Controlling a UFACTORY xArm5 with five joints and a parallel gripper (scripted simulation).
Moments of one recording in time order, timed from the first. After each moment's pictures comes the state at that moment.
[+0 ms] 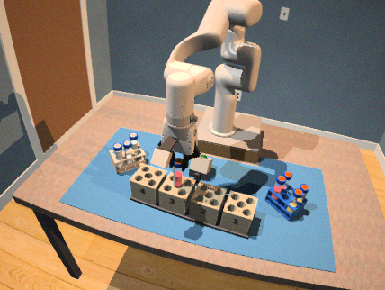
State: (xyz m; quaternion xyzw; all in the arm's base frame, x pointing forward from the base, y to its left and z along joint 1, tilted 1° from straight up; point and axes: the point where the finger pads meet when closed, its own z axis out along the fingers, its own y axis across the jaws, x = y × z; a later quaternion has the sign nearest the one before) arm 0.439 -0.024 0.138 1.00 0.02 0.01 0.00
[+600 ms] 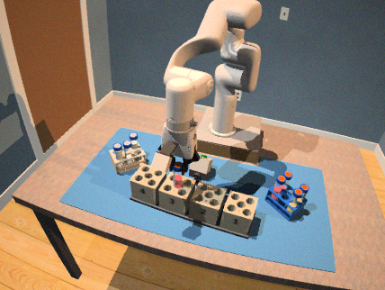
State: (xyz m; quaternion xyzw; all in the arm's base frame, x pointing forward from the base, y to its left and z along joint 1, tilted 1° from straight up) arm 0.439 -0.024 0.122 1.00 0.02 0.01 0.00
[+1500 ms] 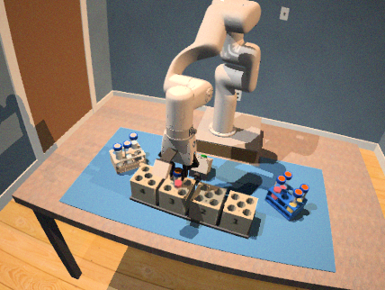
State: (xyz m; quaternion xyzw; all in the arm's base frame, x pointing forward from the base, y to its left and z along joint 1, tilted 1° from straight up) arm 0.439 -0.024 0.098 1.00 0.02 0.01 0.00
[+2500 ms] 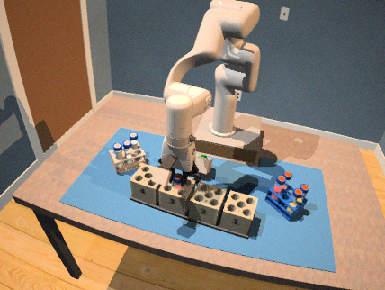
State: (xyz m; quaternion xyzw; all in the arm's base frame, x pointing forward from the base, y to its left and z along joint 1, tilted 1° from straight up) arm 0.440 -0.025 0.072 1.00 0.02 0.01 0.00
